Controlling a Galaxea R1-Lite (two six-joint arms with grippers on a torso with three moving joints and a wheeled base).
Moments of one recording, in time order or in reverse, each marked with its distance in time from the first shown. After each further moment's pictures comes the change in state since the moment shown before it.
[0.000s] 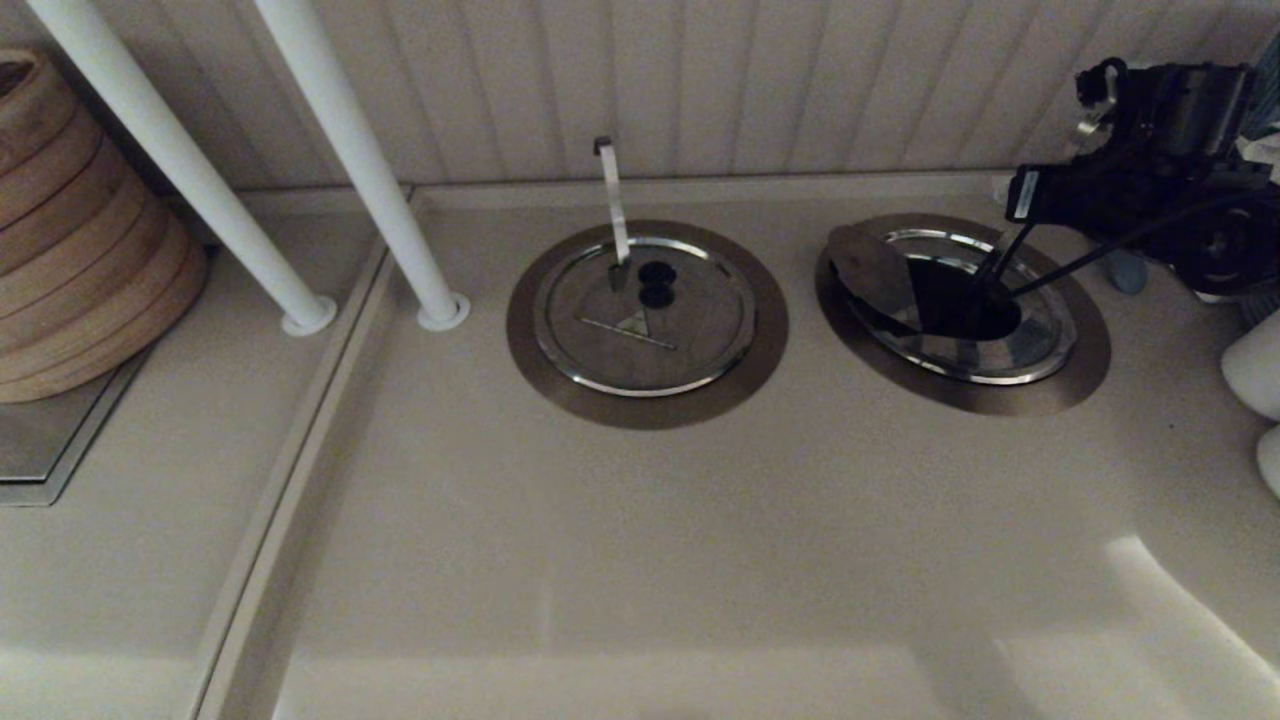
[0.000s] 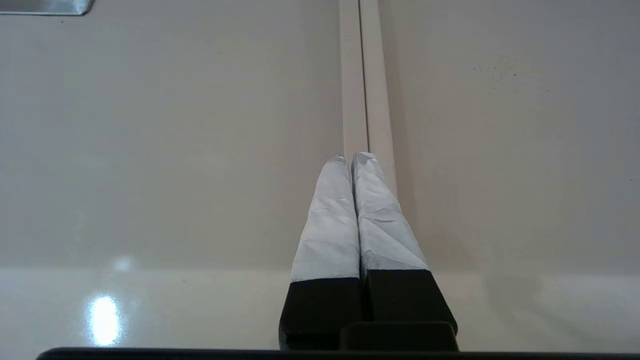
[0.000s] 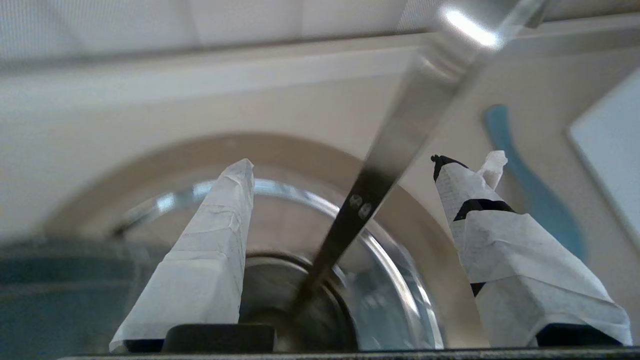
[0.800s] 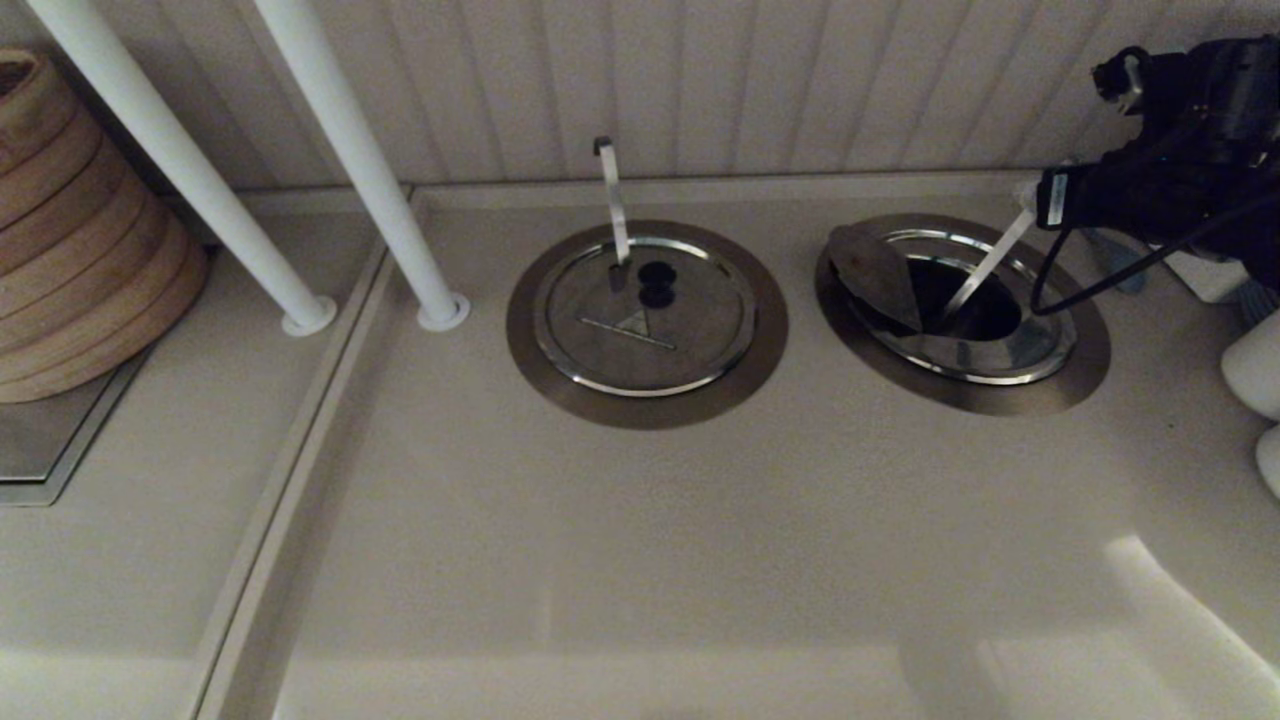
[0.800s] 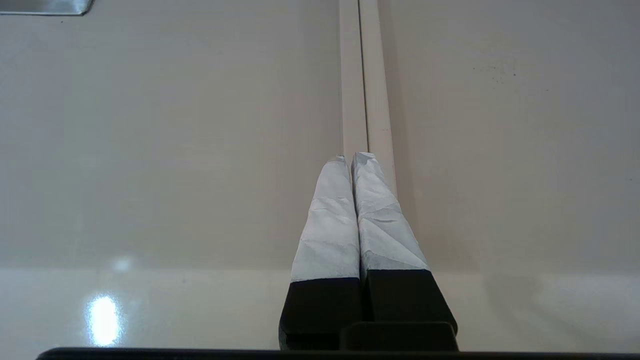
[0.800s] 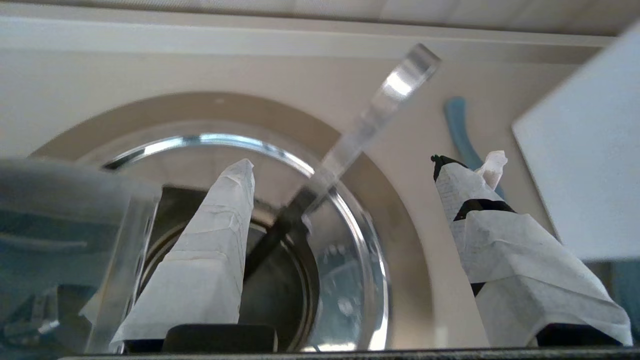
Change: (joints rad) left arm 0.000 0.000 0.000 0.000 0.000 0.000; right arm 0.008 -0.135 0.118 0.062 -0.010 -0.116
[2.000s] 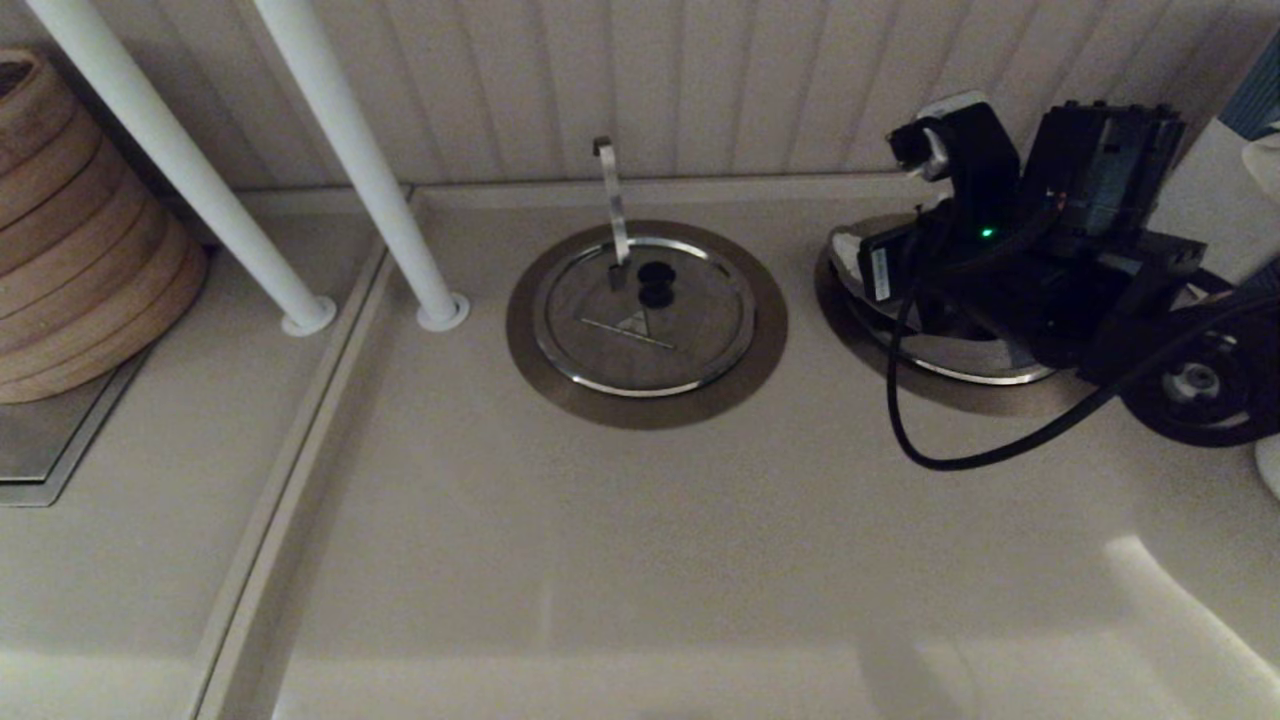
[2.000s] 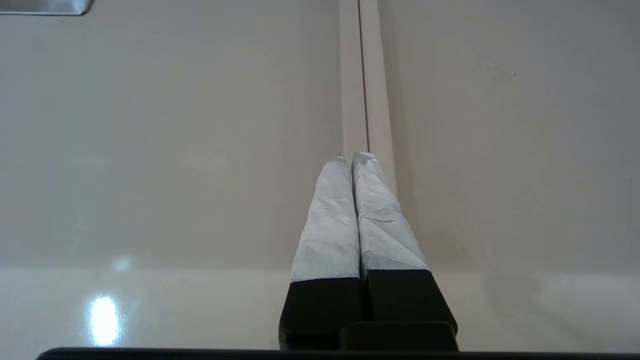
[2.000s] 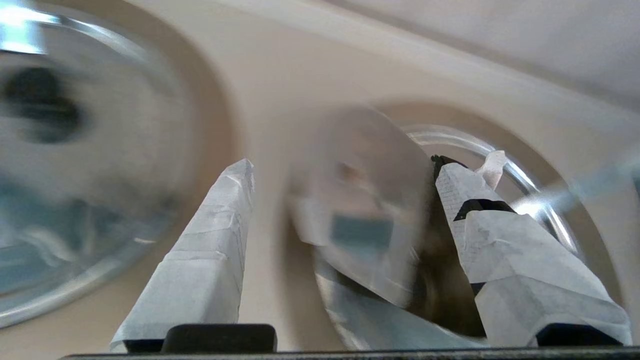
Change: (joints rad) left arm 0.000 0.000 0.000 0.000 0.000 0.000; right arm 0.467 -0.095 0.386 -0.380 -0.146 -0.184
